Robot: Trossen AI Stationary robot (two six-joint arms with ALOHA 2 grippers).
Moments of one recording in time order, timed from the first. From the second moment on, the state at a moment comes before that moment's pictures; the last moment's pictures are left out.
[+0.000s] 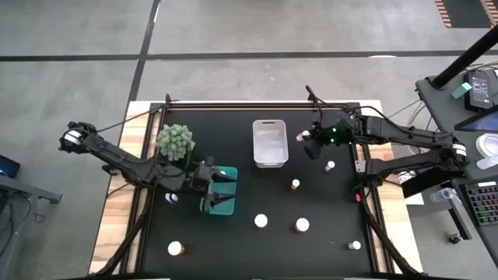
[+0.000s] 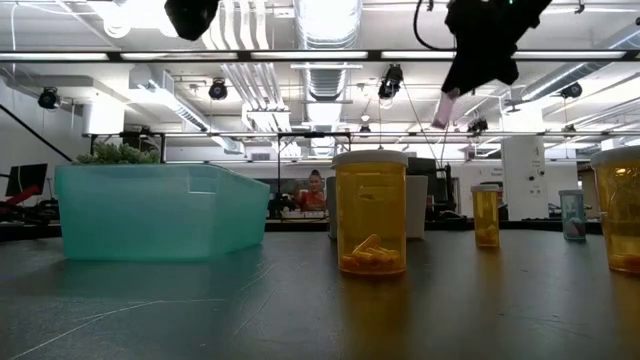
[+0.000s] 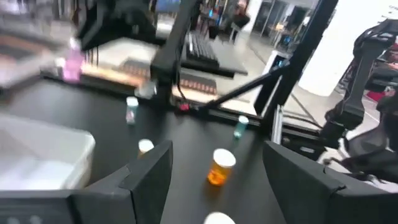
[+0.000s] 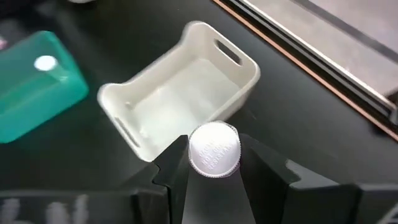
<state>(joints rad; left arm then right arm) -0.41 1.16 0.76 0.25 -0.39 -0.38 -0.23 1.04 0.99 -0.75 0.18 0.36</state>
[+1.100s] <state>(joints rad) -0.58 1.46 1.08 -0.37 -0.51 -0.86 0.14 1.19 1.10 -0.70 0.02 0.39</state>
